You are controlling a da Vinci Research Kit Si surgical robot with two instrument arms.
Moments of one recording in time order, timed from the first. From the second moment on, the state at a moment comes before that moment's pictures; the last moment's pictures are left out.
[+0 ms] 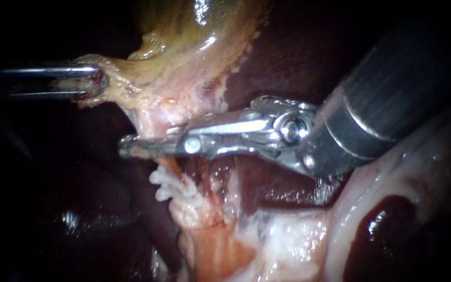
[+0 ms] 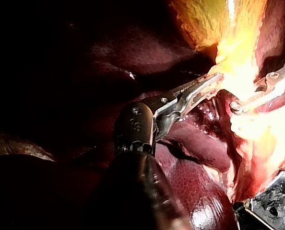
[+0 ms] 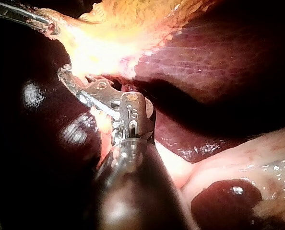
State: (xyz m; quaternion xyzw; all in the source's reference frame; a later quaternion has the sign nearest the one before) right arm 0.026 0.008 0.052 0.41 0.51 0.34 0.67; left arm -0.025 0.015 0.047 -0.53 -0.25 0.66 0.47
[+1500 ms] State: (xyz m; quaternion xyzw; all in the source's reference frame) right arm 0.014 0.005 0.056 0.22 0.63 0.10 0.74; left arm -0.024 0.015 0.046 -0.53 -0.25 0.66 0.47
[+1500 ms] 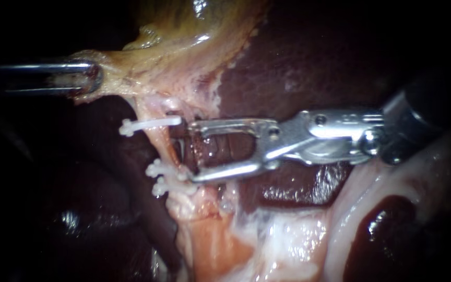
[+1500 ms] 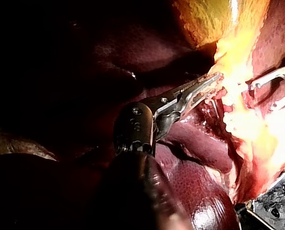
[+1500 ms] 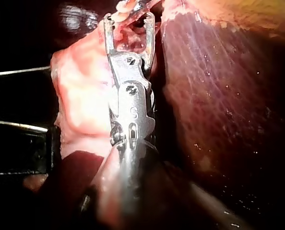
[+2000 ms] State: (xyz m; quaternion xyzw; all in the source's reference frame) right arm 0.004 0.006 0.055 0.20 0.61 0.09 0.77; left arm -0.024 0.015 0.046 -0.54 -0.25 0.66 0.47
